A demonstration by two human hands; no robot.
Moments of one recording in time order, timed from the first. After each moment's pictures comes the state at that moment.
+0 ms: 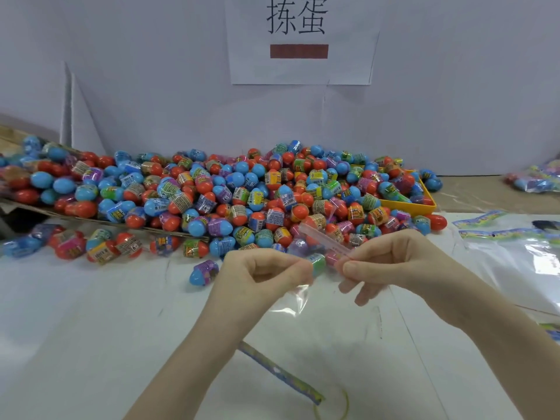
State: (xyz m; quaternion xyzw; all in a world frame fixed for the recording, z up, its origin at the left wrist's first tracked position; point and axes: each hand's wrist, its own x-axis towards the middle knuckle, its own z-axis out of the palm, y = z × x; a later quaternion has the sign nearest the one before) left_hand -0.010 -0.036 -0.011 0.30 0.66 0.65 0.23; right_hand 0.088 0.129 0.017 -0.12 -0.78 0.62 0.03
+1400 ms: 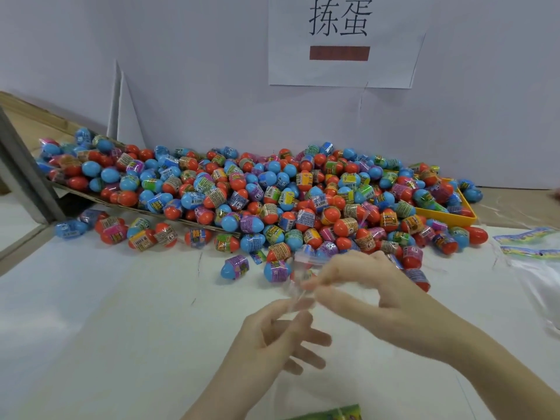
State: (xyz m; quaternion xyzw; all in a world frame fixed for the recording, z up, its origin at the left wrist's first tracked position) left_hand 0.007 -0.070 -0.055 0.19 0.66 0.65 0.34; right_hand 0.065 0.088 -0.009 0.08 -0.91 0.39 0.10
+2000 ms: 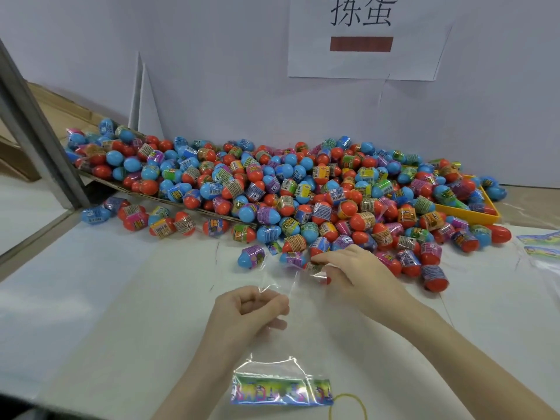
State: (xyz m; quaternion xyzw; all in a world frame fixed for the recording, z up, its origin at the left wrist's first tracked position) left_hand -0.019 -0.092 -0.072 0.03 0.66 0.70 0.25; right_hand 0.014 0.103 -0.071 -0.02 -0.98 0.16 0.10
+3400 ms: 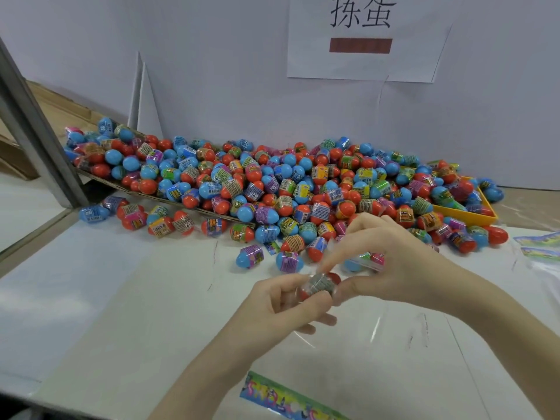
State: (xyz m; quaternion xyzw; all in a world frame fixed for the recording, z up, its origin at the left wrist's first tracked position) left_hand -0.007 -0.079 -0.039 0.27 0.63 0.64 0.34; right_hand 0.039 0.100 0.012 0.11 -0.96 0.26 0.03
